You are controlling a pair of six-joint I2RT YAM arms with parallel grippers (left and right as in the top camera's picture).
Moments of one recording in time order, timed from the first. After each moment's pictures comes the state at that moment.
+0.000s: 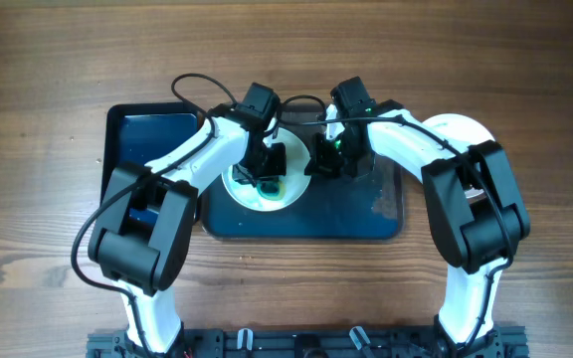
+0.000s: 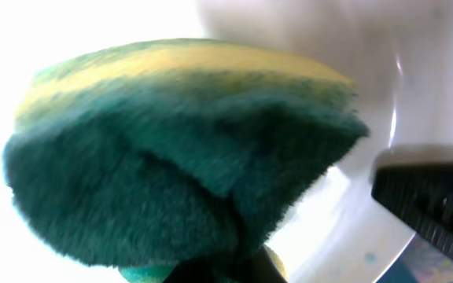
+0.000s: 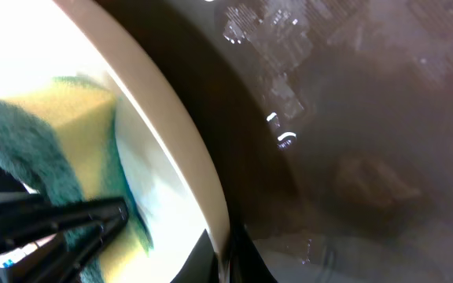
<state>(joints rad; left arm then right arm) -0.43 1.98 1.29 -0.76 0.23 -0.45 0.39 2.08 1.31 -0.62 -0.57 0.49</state>
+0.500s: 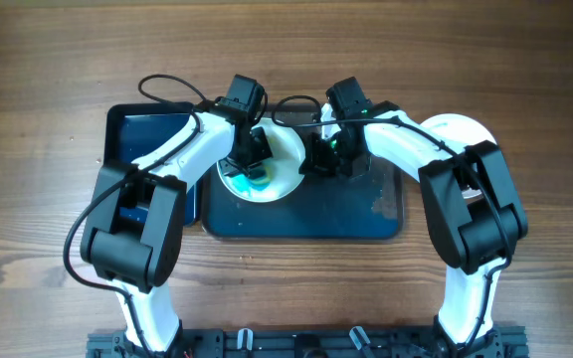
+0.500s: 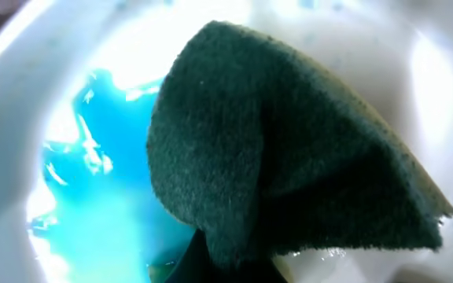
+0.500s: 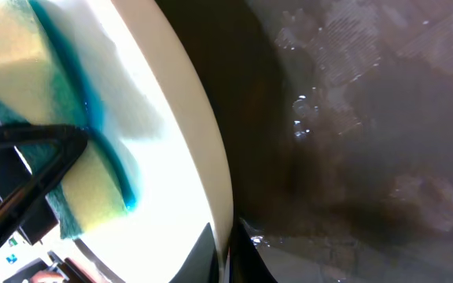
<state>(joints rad) -0.36 1.98 1.29 -0.71 0.07 -0.69 0.40 2.08 1.31 -0.59 -0.58 0.50</state>
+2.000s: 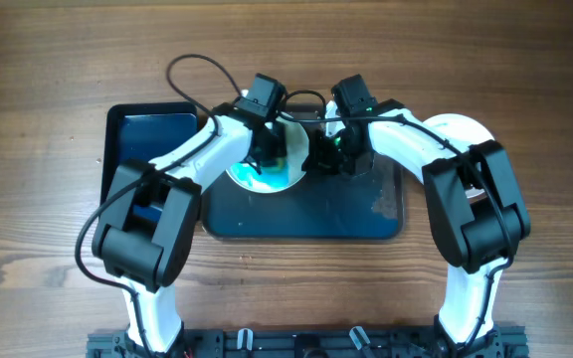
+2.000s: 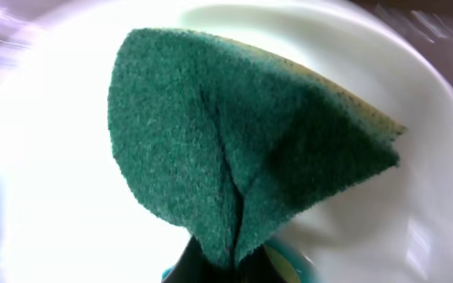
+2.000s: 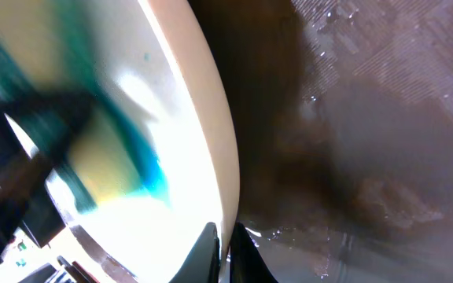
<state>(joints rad) -0.43 2.00 1.31 -0.56 -0.04 -0.52 0.39 2.08 1.31 -0.59 -0.59 0.50</state>
